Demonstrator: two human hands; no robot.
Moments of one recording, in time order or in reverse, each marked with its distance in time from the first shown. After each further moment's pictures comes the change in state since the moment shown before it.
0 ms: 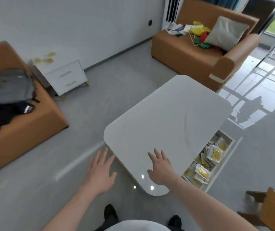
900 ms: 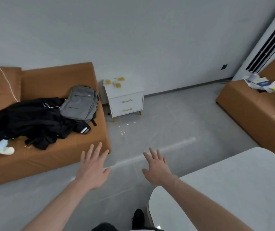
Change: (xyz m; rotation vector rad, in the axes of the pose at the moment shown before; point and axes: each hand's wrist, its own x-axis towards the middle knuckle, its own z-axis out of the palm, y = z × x) left_hand 0.215 -0.361 -0.241 -0.037 0.213 -0.348; right_hand 0.368 -0.402 -0.162 -0.196 -0.012 -0.393
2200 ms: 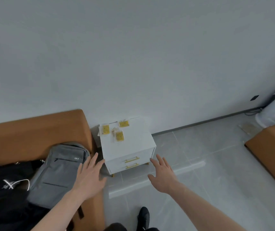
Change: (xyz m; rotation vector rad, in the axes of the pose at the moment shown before) left_hand 0.664 -0.109 -0.188 -0.180 -0.043 -0.077; right_hand 0.632 -0.002 -0.312 0.114 0.018 0.035
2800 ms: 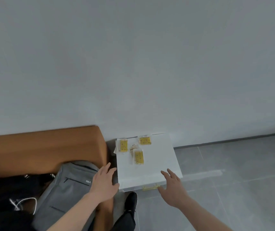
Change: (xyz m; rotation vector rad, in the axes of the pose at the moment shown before) left_hand 0.240 -0.073 -0.027 -0.161 -0.196 -0.170; right_hand 0.251 -0.060 -0.027 0.079 -0.175 0.048
